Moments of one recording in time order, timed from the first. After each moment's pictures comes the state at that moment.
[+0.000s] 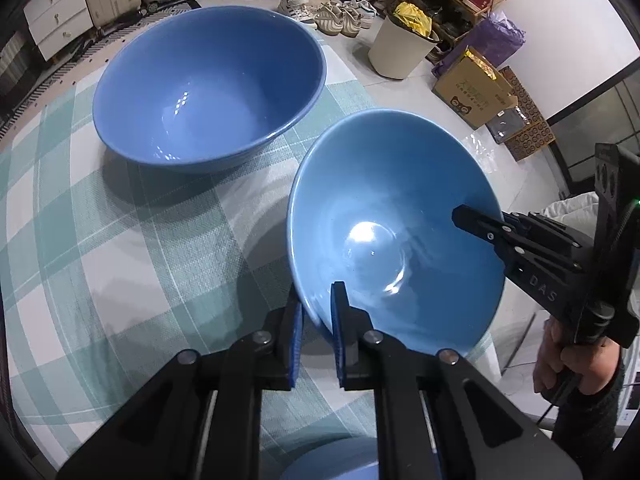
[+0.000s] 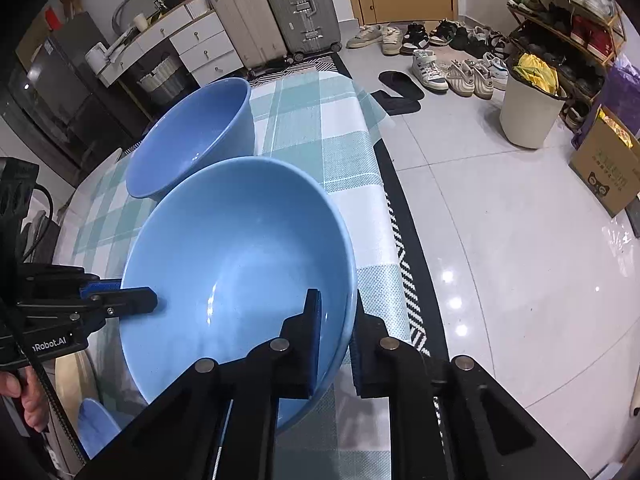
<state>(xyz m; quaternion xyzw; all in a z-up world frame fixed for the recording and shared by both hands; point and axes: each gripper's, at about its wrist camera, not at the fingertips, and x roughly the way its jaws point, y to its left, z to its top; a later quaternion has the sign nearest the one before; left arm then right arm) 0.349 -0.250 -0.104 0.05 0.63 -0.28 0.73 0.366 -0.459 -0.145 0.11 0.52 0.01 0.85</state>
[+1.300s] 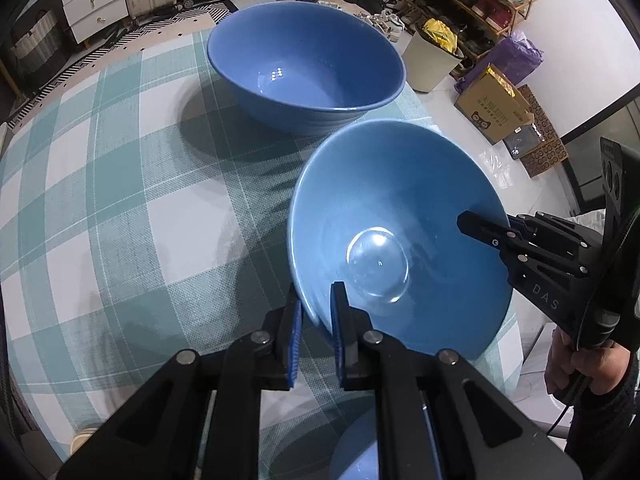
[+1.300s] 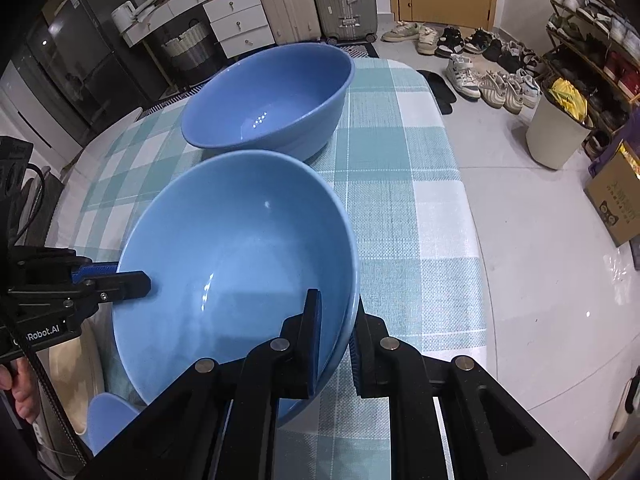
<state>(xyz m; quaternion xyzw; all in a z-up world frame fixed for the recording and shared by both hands) 0.328 -0.182 -0.101 0.03 0.61 -0.24 0.75 0.366 -0.379 -0.141 0.04 0.54 0.05 0.84</state>
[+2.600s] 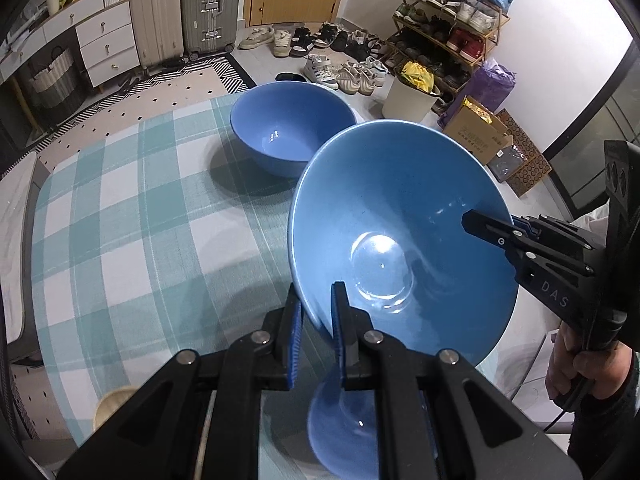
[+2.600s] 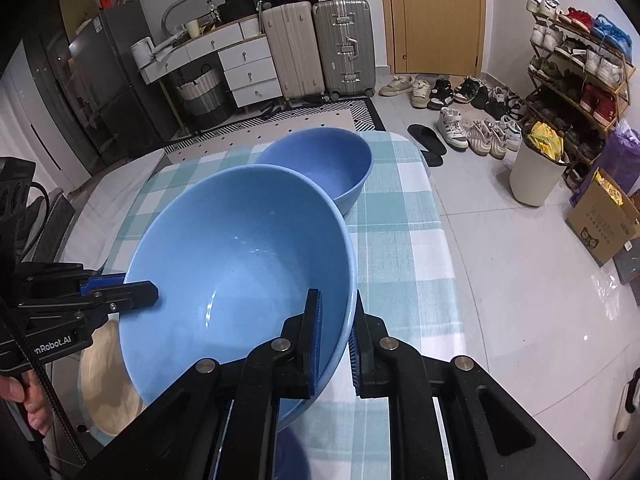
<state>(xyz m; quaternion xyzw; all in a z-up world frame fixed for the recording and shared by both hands) 0.263 -0.147 -0.017 0.03 0.53 -0.25 0.81 0.286 -0.346 -0.032 0.04 0.45 0.04 0.89</state>
